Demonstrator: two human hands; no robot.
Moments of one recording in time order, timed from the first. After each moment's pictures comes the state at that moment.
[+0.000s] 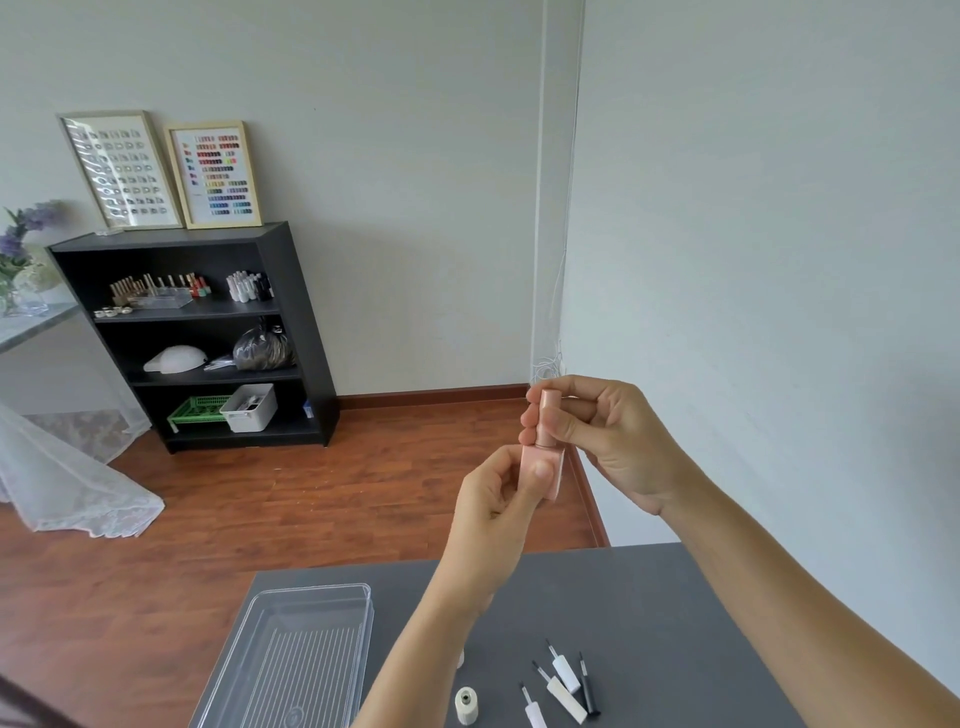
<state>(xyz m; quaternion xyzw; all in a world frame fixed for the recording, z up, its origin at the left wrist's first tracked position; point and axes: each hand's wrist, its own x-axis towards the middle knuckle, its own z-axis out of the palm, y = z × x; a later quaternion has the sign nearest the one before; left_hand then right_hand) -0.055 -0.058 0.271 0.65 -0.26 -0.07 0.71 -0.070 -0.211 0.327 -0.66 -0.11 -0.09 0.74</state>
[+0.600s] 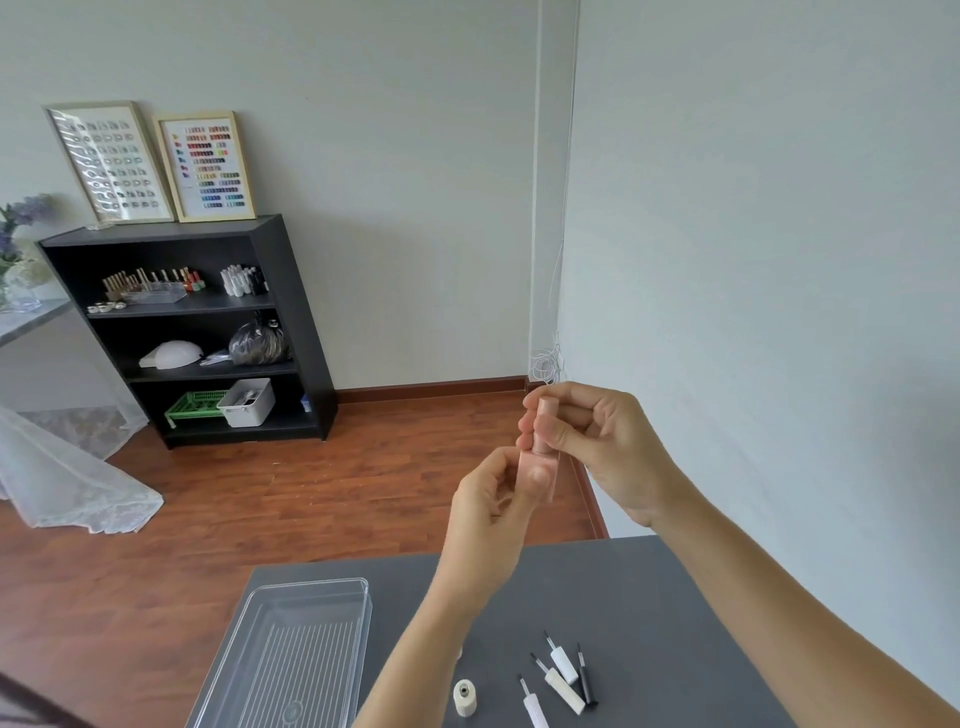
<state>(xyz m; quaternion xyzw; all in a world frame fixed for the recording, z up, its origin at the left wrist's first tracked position) -0.052 -0.061 0.256 0.68 -0.28 -0.03 0.67 -0.070 -0.210 0.308 -0.69 -0.09 -0.13 0.71</state>
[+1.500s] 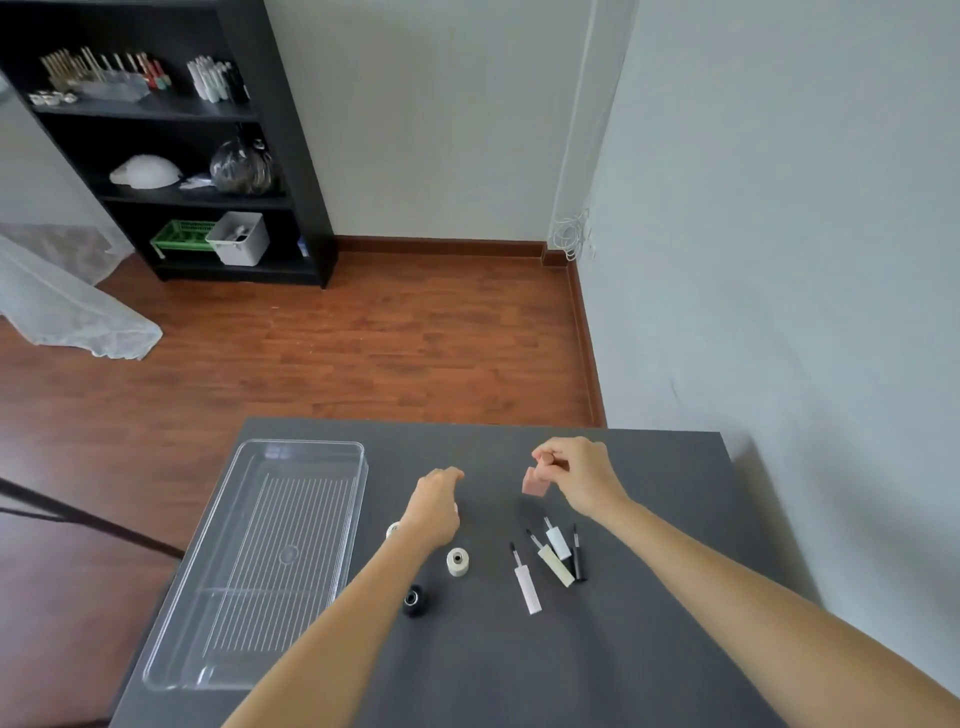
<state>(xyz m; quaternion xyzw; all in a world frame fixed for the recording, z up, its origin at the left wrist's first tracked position) 0.011 -0.008 0.026 0.93 -0.11 -0.26 0.25 -0.029 -0.222 0.065 -0.91 0.11 0.06 0.39</state>
